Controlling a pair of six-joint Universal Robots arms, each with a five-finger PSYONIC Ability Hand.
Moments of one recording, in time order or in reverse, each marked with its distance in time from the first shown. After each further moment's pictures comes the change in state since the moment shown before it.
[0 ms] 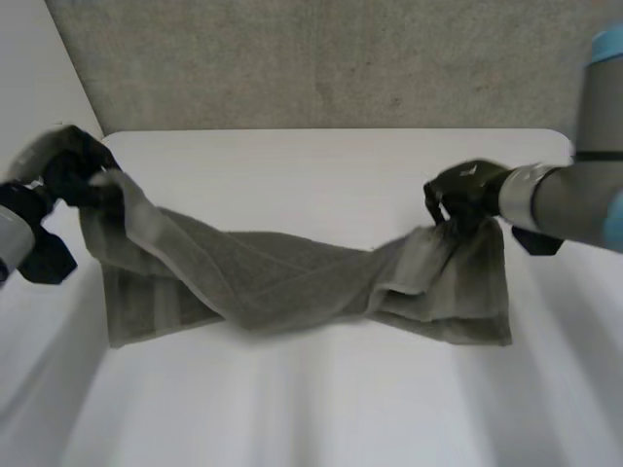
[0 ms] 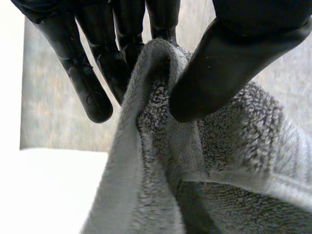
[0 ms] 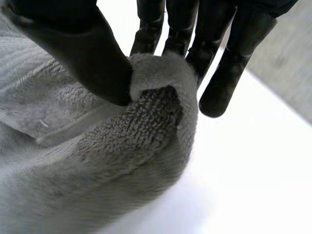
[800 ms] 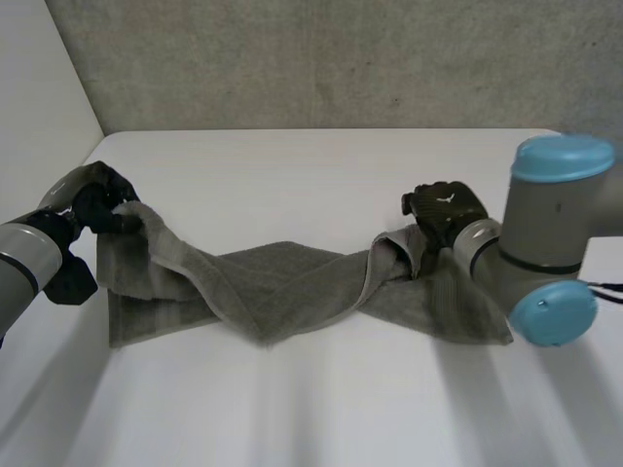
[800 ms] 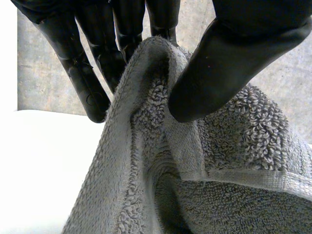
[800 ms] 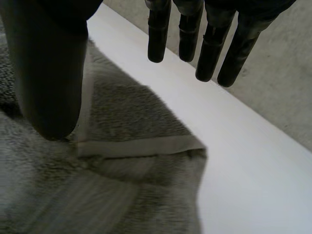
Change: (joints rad) left arm -0.015 -0.104 0.003 0.003 -0.012 0.009; right arm 0.127 -0.118 0.493 -0.636 0.196 0.227; left_hand 0.000 0.002 0.000 0.000 0.000; right_hand -0.836 -0.829 -0.844 -0.848 -0.853
